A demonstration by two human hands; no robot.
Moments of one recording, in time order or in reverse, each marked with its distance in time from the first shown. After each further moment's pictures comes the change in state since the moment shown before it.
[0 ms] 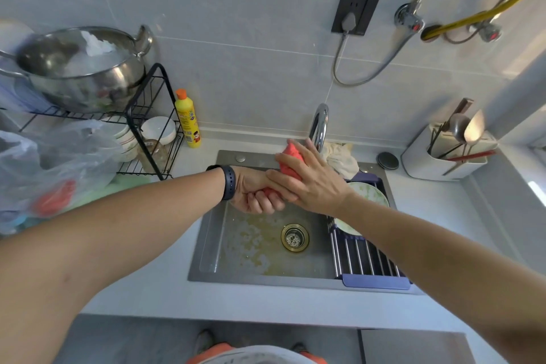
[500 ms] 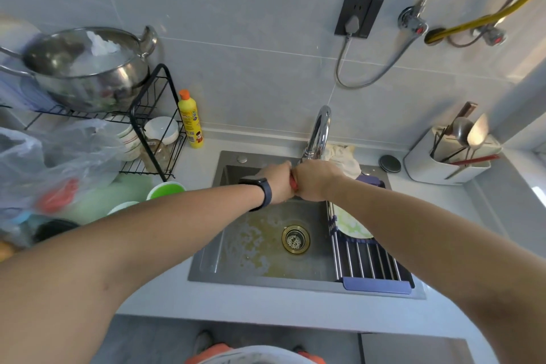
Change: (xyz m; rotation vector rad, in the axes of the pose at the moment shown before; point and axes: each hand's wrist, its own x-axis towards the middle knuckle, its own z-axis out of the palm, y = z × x) left_hand 0.044 0.009 0.024 1.007 1.113 0.233; right_hand 0.042 0.007 -0.010 0.047 -0.992 0.553
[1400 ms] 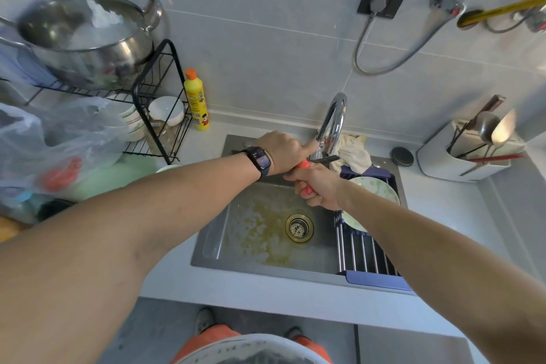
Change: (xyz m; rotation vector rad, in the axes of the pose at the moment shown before) left_hand 0.032 -0.021 -0.027 0.761 0.215 0.475; right_hand 0.013 -0.001 0.045 1.748 -0.373 0.290
